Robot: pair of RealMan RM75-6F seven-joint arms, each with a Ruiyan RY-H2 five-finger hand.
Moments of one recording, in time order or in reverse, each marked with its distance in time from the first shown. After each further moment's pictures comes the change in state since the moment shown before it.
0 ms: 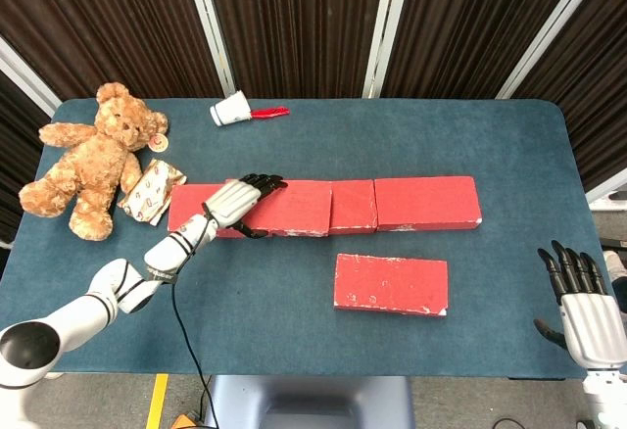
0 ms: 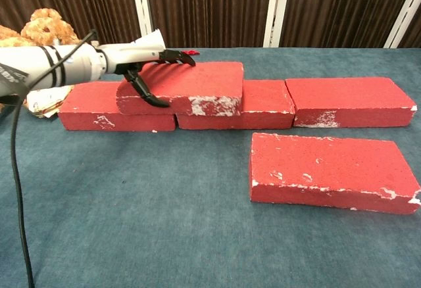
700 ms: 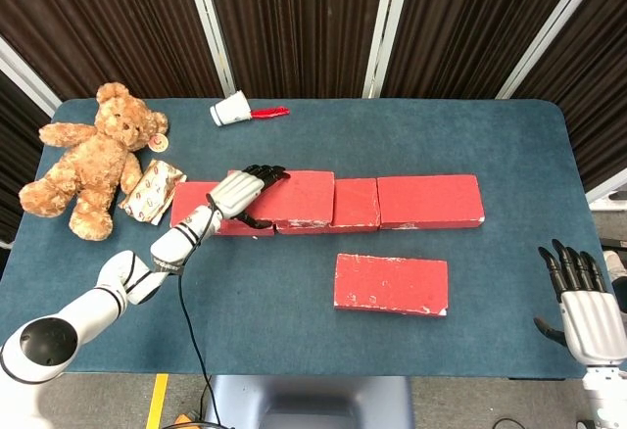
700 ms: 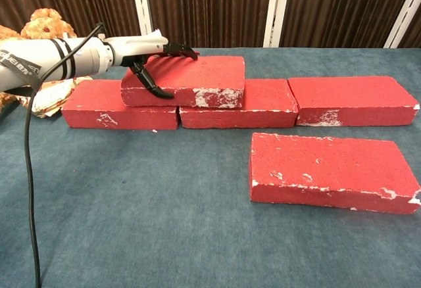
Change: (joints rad) left arm -0.045 -0.028 0.023 0.079 -0.052 -0.014 -0.030; right arm 0.007 0.003 0.009 -0.004 0.028 -0.019 -0.004
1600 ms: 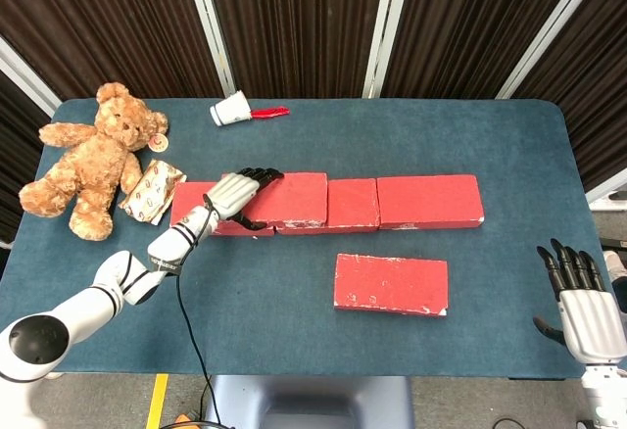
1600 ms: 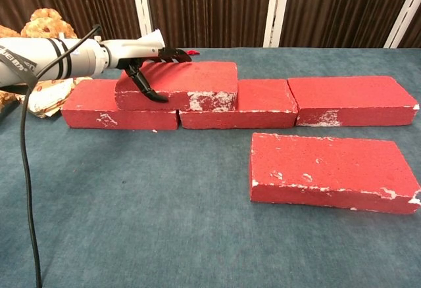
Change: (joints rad) left arm -0.004 0.052 0.003 -0.094 -0.065 -0.074 0.058; right arm 0.007 0.000 0.001 -0.002 0.008 -0.014 -0.009
